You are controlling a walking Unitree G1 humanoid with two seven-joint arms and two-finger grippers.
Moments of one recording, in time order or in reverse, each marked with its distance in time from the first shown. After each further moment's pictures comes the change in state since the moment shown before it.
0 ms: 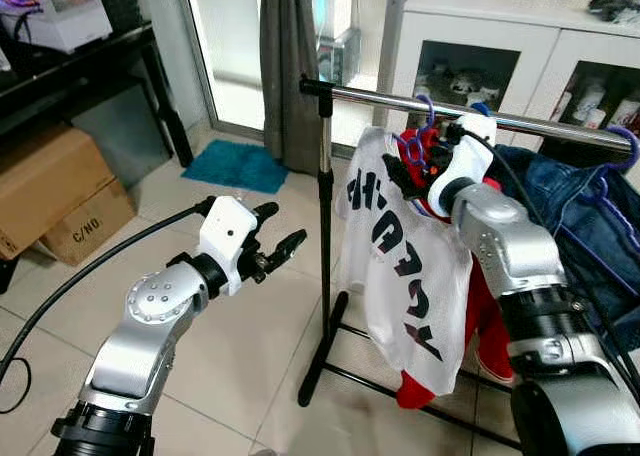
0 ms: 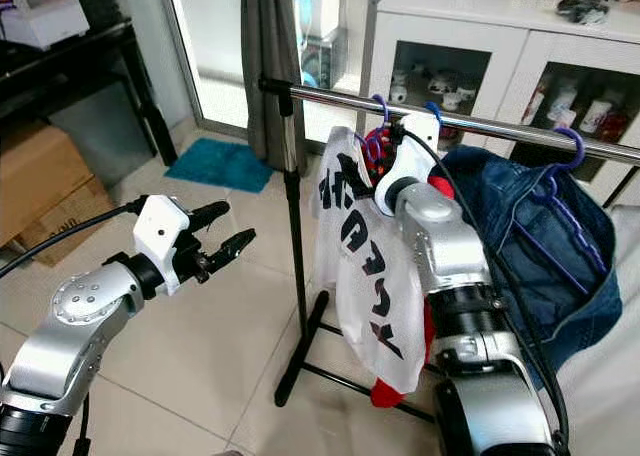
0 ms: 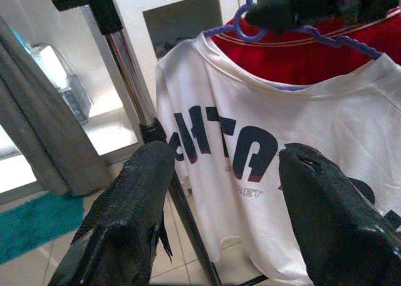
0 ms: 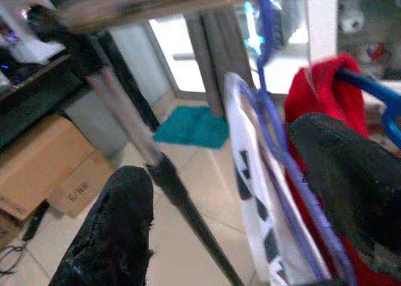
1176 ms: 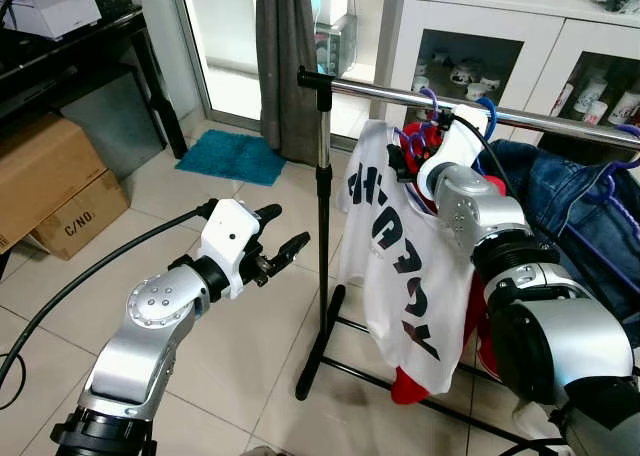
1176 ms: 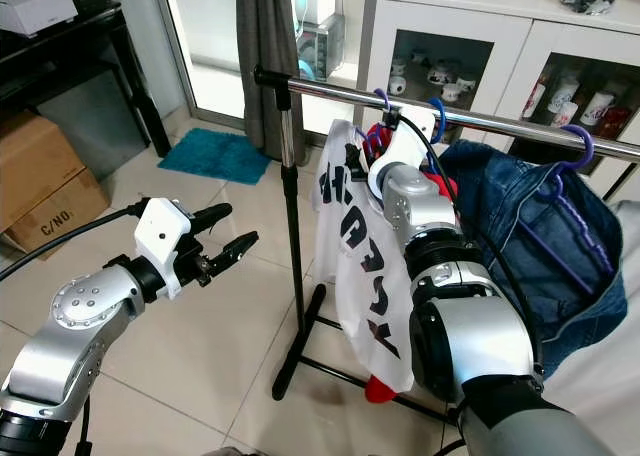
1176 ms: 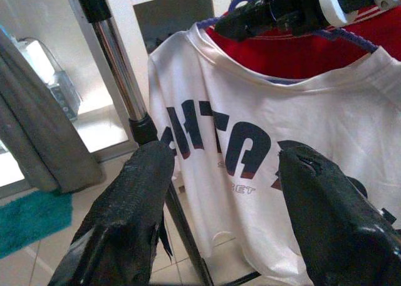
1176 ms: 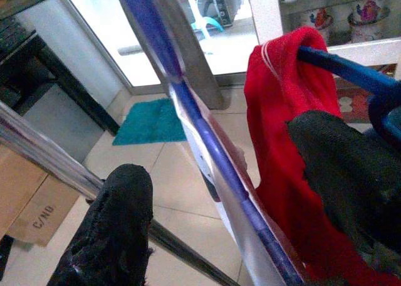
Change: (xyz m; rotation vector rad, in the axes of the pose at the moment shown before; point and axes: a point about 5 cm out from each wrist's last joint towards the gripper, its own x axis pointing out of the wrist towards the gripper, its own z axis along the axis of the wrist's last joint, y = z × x) left arm -0.001 -0.004 0.000 -0.001 -0.004 -0.015; right arm 0.035 -0.006 0.003 0.111 0.073 -0.171
